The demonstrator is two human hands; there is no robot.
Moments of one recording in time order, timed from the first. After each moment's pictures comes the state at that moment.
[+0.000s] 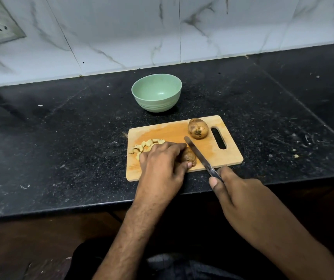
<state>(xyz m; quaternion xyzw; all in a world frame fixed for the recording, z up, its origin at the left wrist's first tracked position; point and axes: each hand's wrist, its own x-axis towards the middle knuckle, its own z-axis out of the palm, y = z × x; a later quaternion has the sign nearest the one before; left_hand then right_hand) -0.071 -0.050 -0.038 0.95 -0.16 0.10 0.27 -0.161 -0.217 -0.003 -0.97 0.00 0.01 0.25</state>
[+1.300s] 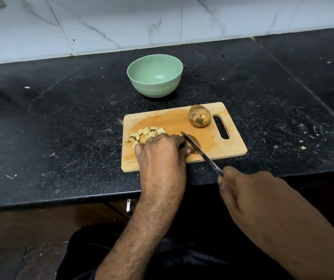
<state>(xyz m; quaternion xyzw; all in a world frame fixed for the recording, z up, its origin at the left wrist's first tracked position) -0.084 -0.070 -0.017 0.96 -0.02 0.11 0.26 -0.167 -0.210 0.024 -0.99 0.01 0.08 0.12</state>
